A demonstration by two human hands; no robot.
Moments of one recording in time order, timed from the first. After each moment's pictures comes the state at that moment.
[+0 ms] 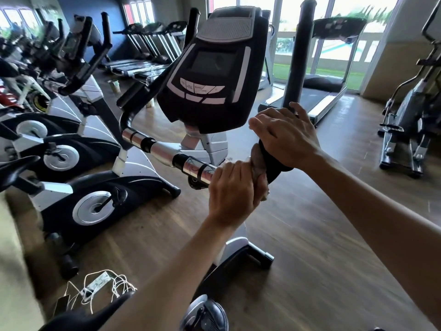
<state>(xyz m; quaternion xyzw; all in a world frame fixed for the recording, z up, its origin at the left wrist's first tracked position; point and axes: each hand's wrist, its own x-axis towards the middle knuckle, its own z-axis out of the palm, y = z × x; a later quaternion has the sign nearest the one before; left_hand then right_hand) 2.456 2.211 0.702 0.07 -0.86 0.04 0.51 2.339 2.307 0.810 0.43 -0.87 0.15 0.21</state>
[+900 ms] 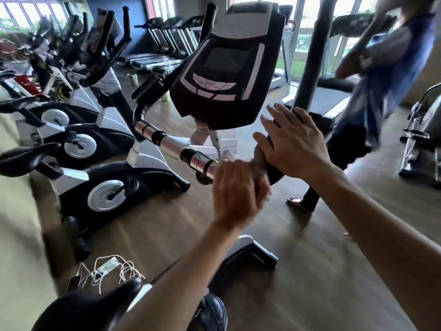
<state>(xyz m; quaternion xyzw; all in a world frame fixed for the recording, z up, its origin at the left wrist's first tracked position) 2.460 2.219 0.697 0.10 -0.85 -0.03 0.51 2.353 2.309 0.803 0.43 -0.87 0.06 0.23</state>
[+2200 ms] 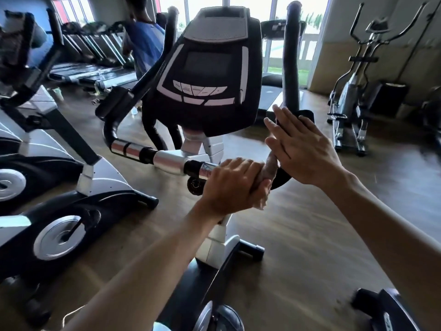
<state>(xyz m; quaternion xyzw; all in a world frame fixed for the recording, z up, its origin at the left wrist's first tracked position) 2.456 2.125 0.707 -0.16 -0.86 -0.02 0.48 2.394 2.305 0.792 0.33 -0.91 0.02 0.23</state>
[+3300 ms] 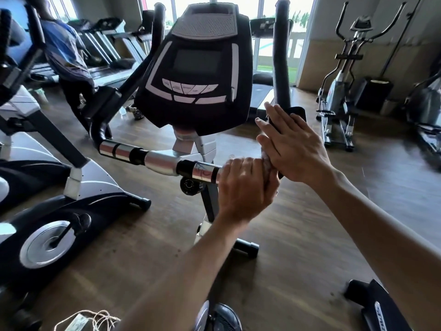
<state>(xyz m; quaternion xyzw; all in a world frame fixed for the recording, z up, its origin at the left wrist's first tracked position) 2.457 2.177 0.699 -0.04 -0.86 -0.06 0.50 2.394 2.300 0.787 0.32 -0.91 0.03 0.25</state>
